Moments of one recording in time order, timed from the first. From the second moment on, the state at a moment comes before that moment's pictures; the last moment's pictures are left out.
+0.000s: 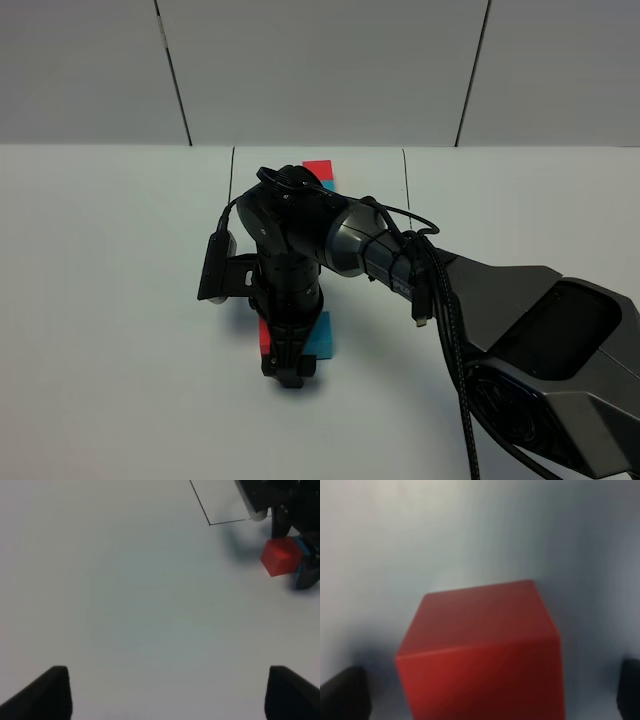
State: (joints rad) left arm -0.01 0.00 -0.51 -0.15 1.05 0.18; right arm 0.76 2.52 -2.16 -0.06 1.22 -0.78
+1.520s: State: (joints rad) left arm -0.01 0.00 -0.51 -0.15 1.05 0.18; right arm 0.76 2.54 -2.16 -0.03 1.21 -0.76
